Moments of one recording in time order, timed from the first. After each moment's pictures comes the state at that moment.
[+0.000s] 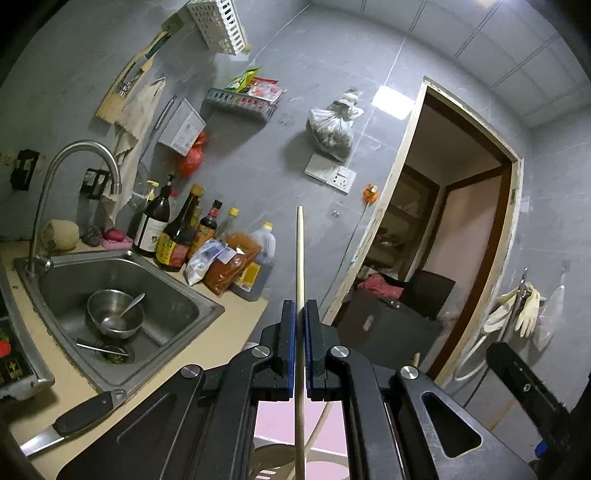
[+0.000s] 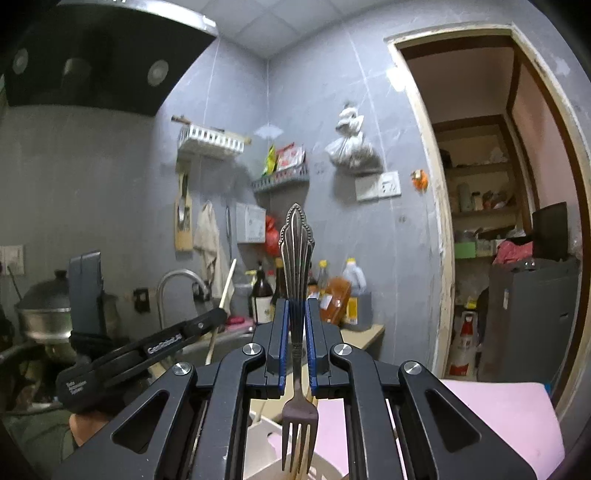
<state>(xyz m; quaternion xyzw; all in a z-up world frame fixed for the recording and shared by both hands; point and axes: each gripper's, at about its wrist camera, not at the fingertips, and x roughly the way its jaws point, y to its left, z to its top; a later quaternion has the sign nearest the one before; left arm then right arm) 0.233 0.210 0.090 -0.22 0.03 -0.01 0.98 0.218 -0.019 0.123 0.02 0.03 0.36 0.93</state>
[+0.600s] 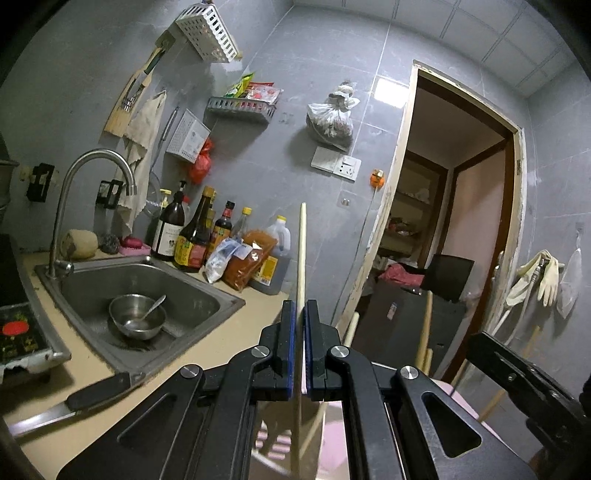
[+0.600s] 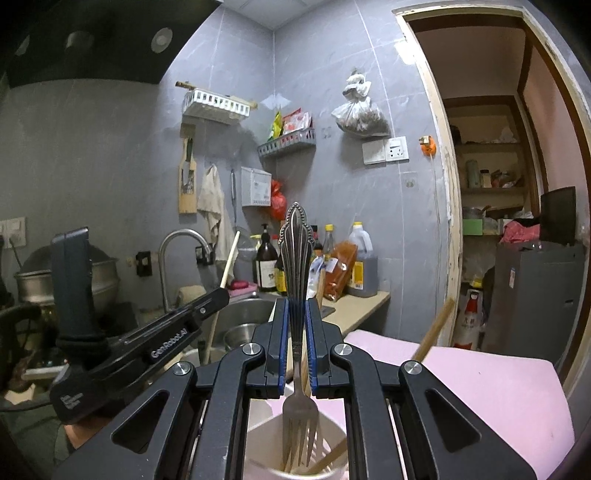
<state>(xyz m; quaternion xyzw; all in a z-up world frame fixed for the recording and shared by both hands) 0.217 0.178 0.053 -0.17 0.03 0.03 0.98 0.223 -0.014 0.088 -0.01 0.07 0.36 0.93</state>
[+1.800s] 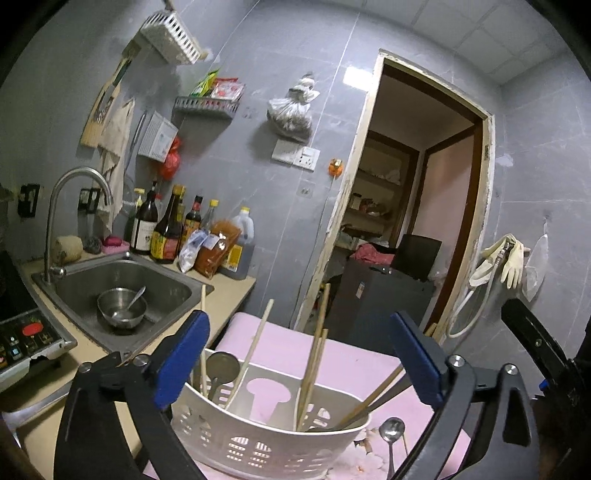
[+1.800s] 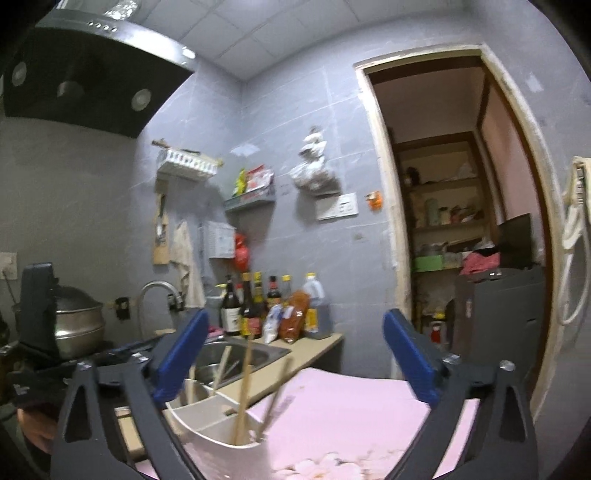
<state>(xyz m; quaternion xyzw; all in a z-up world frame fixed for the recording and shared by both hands) 0.157 0.114 0.102 -0.15 0.06 -0.02 0.99 0.178 -0.120 0.135 0.03 -0.01 0.28 0.96</state>
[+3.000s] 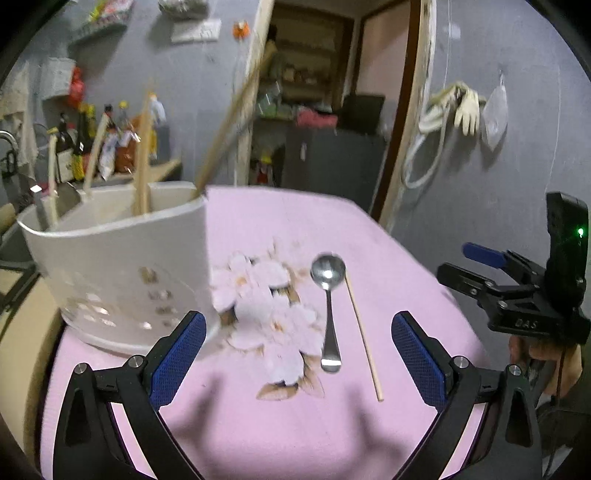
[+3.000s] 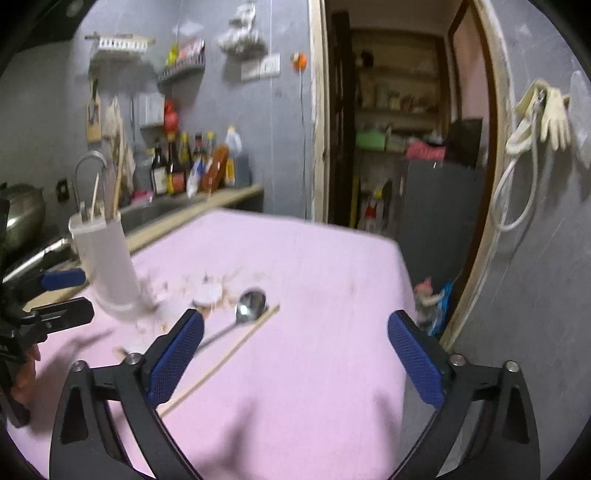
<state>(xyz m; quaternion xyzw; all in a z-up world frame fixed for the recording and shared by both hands) 0.188 -0.026 -0.005 -0.03 0.31 -0.15 0.94 0.217 -0.237 0.034 -0.06 0.28 0.21 0.94</state>
